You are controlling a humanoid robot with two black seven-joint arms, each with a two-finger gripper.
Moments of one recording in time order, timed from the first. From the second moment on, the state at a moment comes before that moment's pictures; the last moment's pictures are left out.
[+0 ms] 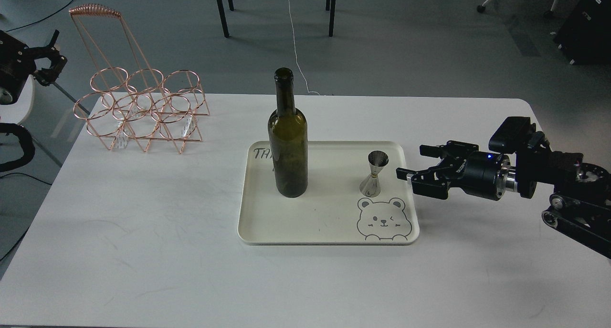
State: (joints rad) left arm -0.79 0.69 -0.70 -0.62 -0.32 -0.48 -0.28; right arm 0.82 -0.69 0.18 1.13 -1.81 -0.08 0.49
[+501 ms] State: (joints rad) left arm -0.78 0.70 -0.69 -0.62 -0.32 -0.48 -0.28; right arm 0.87 -0.49 0.10 0.97 -1.83 -0.09 0.49
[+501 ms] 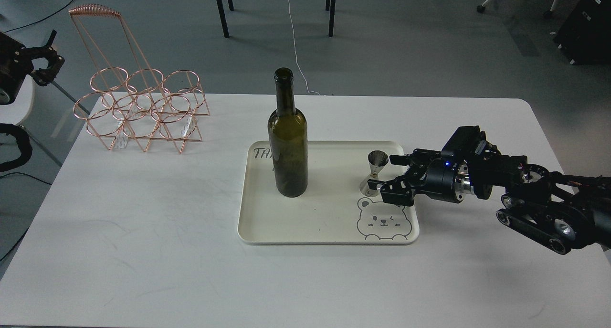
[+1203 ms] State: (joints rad) left arm -0.78 0.70 -0.69 -0.62 -0.32 -0.48 -0.28; right arm 0.92 -0.44 0.02 0.94 -1.84 -0.09 0.49
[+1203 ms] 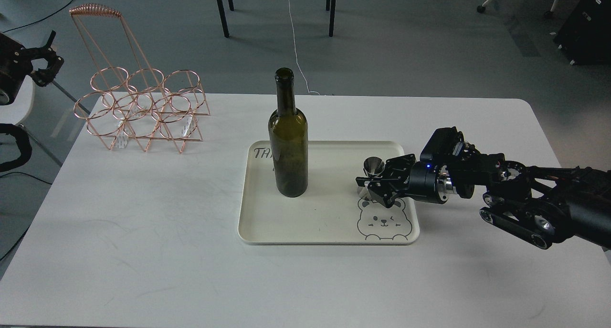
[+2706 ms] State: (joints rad) left arm -0.79 0.74 -0.69 -0.68 -0.32 -0.46 -0.28; right arm 0.64 -0.76 0.22 0.89 -1.68 -0.49 0.49
